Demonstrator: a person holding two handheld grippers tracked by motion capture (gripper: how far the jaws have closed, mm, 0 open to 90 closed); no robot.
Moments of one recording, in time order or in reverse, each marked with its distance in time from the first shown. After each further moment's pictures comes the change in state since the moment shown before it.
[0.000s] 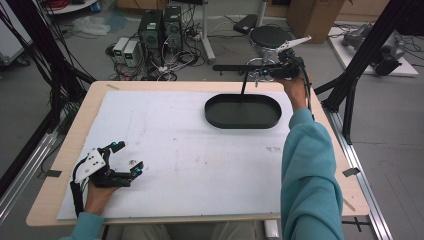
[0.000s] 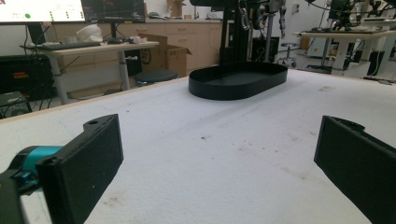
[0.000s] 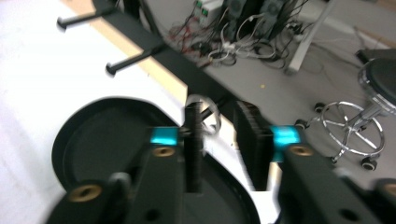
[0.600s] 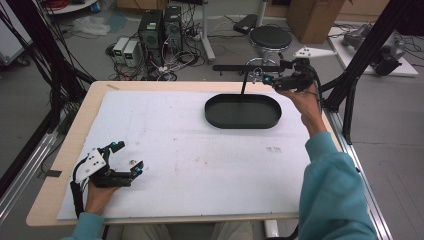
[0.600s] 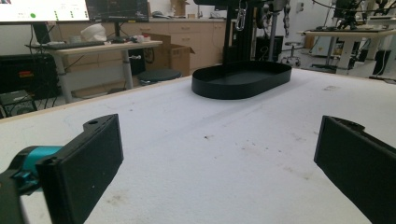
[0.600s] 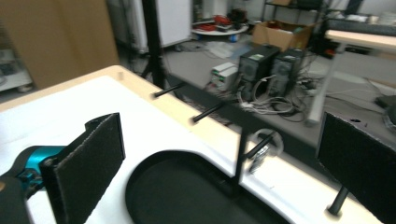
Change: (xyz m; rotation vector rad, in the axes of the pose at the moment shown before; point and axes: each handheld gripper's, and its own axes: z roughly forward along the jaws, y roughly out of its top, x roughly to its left) left arm -0.001 0.000 0.000 0.003 0.017 0.002; right arm 0.044 -0.023 -0.061 -0.324 0.084 0.083
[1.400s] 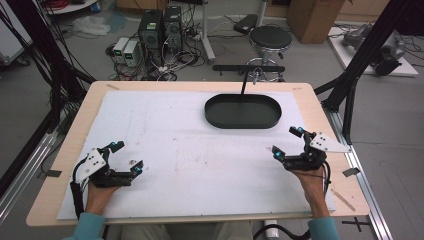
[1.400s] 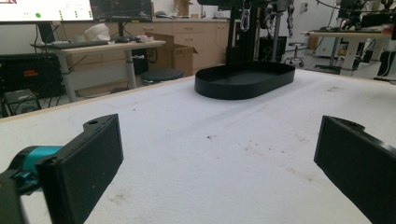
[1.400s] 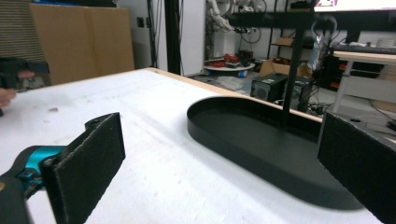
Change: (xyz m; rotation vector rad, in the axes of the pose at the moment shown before) left arm -0.001 0.000 0.000 0.002 0.012 -0.001; right arm 0.083 -0.180 -0.081 -0.187 -0.004 0.016
